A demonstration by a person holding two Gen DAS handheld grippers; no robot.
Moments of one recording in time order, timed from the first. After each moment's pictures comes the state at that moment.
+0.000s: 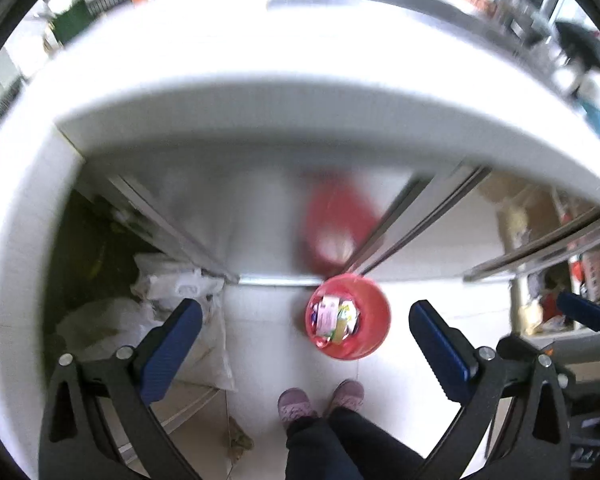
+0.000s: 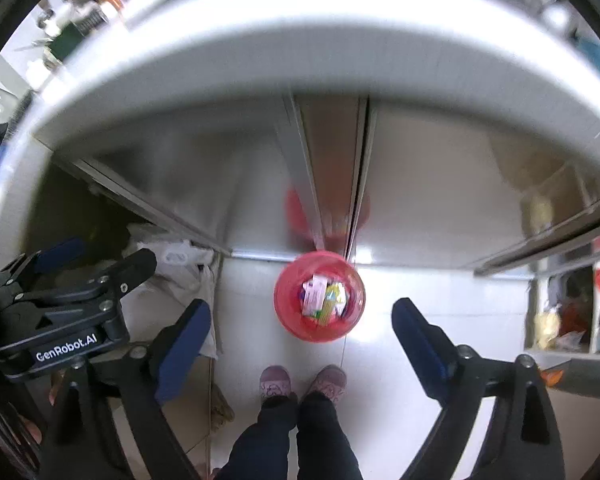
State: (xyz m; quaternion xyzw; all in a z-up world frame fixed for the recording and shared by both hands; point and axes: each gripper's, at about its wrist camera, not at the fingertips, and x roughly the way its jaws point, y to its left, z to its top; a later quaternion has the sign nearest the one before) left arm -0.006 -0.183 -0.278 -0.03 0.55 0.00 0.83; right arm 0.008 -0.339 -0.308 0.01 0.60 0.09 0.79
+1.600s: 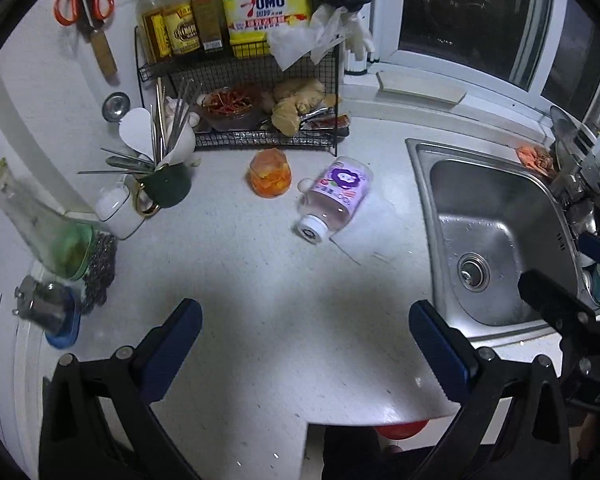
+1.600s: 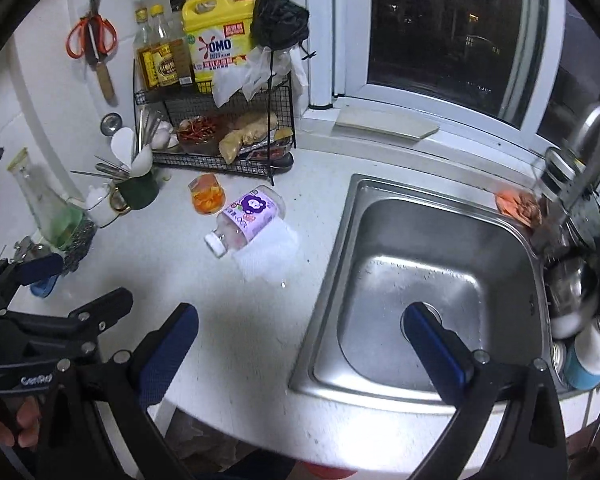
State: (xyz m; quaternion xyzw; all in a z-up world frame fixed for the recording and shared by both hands) left arm 0.175 0.012 -0.061 -0.01 0.49 0.06 0.87; right arm 0.196 -0.190 -0.074 -0.05 0.44 0.14 0.89
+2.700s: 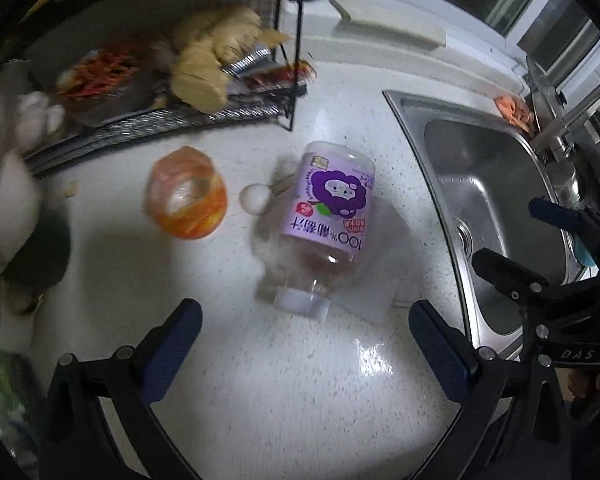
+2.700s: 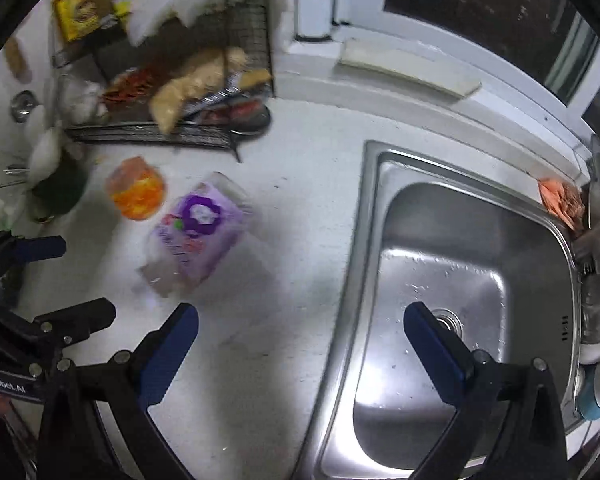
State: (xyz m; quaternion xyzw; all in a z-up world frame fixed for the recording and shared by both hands) left arm 0.350 0.048 -0.157 -0.01 0.59 -0.13 0.80; right arm 0.334 -0.150 -0.151 -0.07 0.54 0.10 0.83
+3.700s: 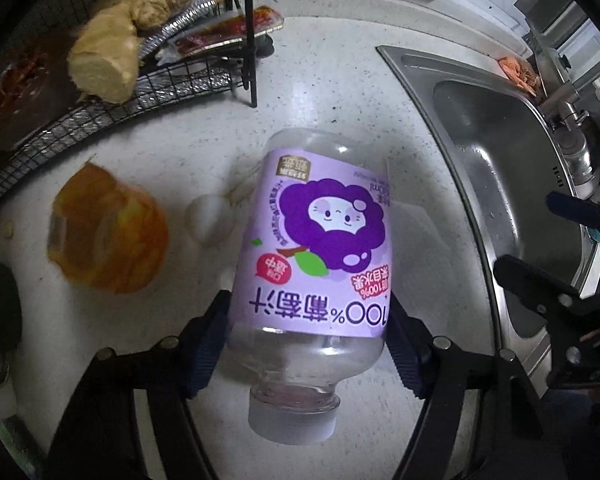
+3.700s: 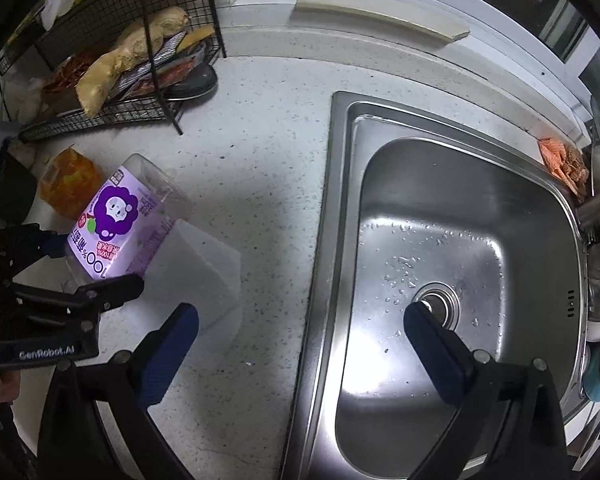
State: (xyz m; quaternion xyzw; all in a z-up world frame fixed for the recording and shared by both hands) left arm 0.378 0.021 -0.204 0.03 0.62 -0.17 0.77; right arm 0.361 -0.168 -0.191 -0.06 0.59 0.06 0.80
